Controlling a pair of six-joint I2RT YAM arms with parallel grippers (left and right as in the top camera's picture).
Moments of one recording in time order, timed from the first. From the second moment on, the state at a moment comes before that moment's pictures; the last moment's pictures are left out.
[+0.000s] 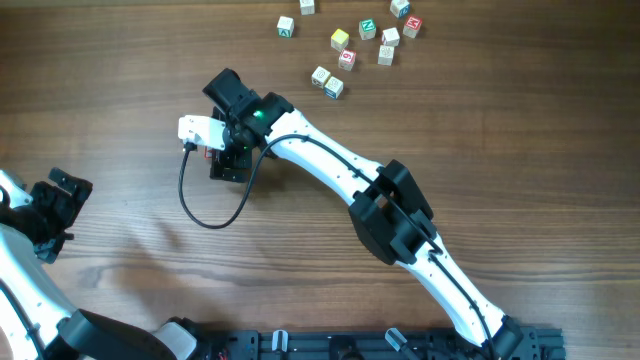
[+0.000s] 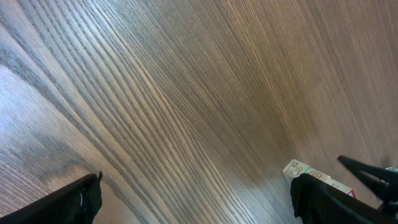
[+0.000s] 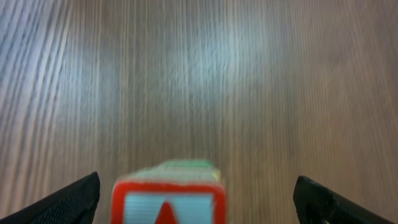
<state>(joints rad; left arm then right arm) 0.89 1.40 1.12 -0.96 0.34 -0.17 0.84 2.58 2.31 -0.80 -0.37 -0.68</state>
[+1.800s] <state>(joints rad) 0.89 1.40 1.12 -0.96 0.34 -0.17 0.71 2.29 1.70 -0.29 -0.59 0.77</state>
